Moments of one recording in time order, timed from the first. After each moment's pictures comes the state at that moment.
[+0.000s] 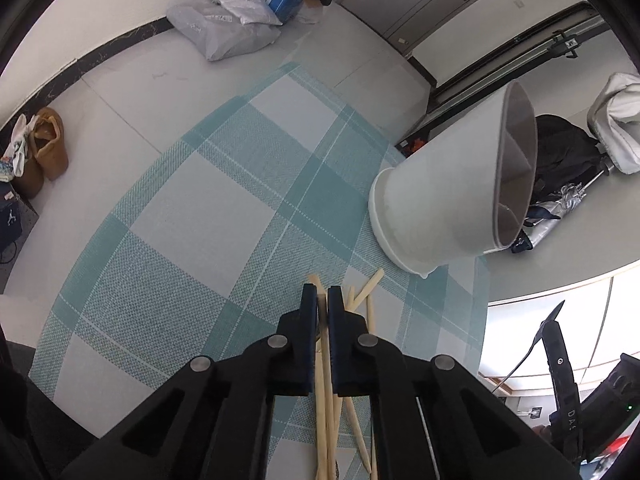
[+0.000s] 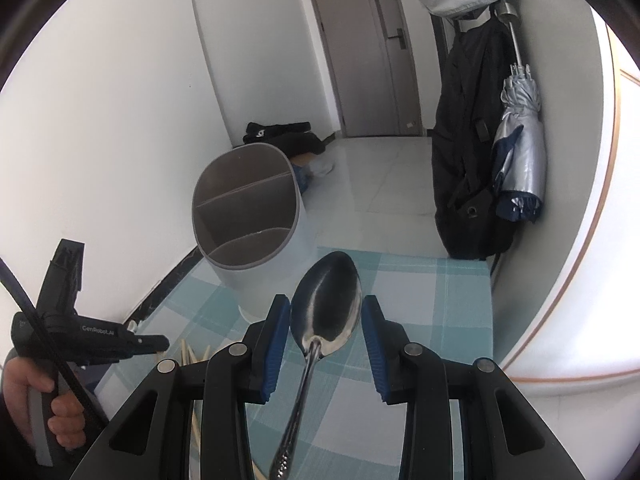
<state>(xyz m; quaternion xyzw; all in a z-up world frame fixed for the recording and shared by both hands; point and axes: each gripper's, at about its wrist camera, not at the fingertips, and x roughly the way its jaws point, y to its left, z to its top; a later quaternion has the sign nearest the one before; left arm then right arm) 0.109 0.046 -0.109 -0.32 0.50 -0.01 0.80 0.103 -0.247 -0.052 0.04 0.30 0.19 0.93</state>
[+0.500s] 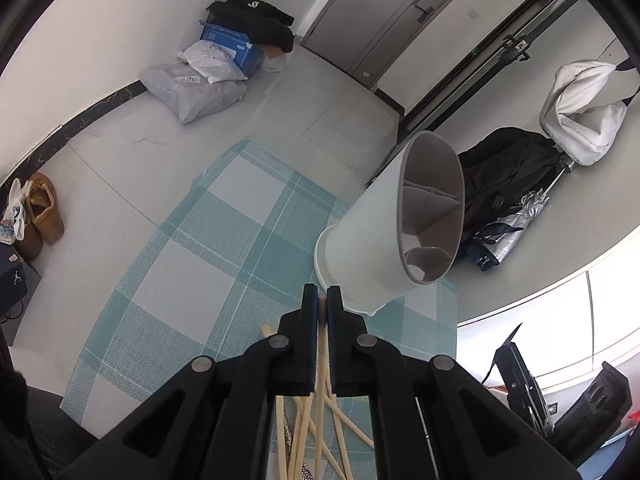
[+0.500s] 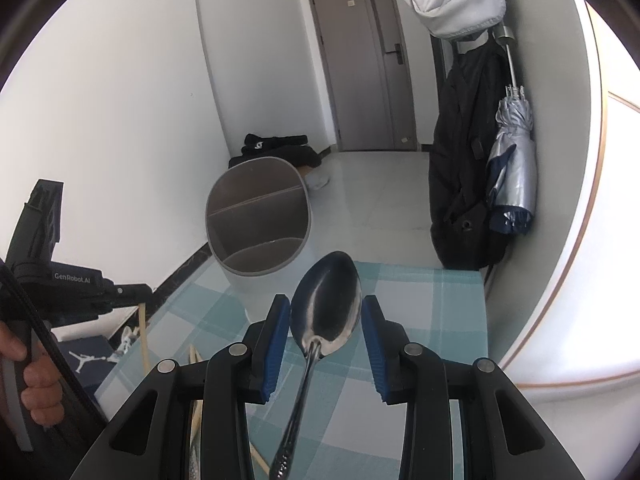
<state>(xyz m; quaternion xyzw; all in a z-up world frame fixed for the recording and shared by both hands) 0.114 0.035 -0.050 -0.28 0.43 -0.03 0.86 0.087 -0.239 -0.042 0.03 0.28 0.18 0.94</state>
